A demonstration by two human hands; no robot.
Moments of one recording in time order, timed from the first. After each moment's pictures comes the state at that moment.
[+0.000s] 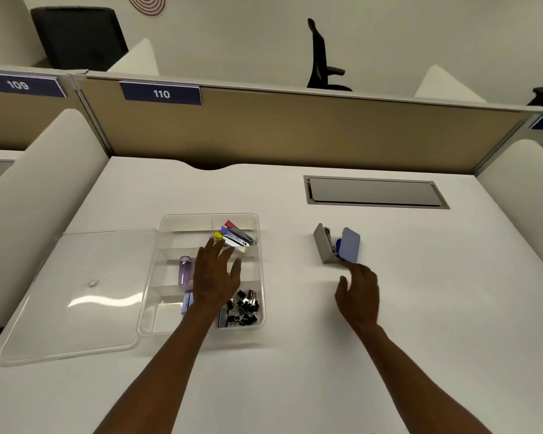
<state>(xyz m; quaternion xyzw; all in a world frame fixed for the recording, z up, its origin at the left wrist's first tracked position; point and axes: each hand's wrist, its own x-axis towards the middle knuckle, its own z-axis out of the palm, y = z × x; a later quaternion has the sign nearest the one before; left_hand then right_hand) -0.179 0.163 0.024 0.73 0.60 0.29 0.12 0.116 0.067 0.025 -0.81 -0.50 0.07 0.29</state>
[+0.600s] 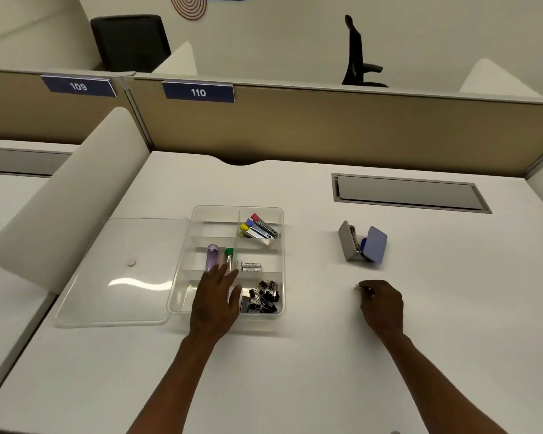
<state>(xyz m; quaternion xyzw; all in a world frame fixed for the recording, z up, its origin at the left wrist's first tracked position) -0.226 0.081 0.017 0.71 0.63 0.27 0.15 0.131 0.057 0.001 -0.79 -0.51 0.14 0.29</state>
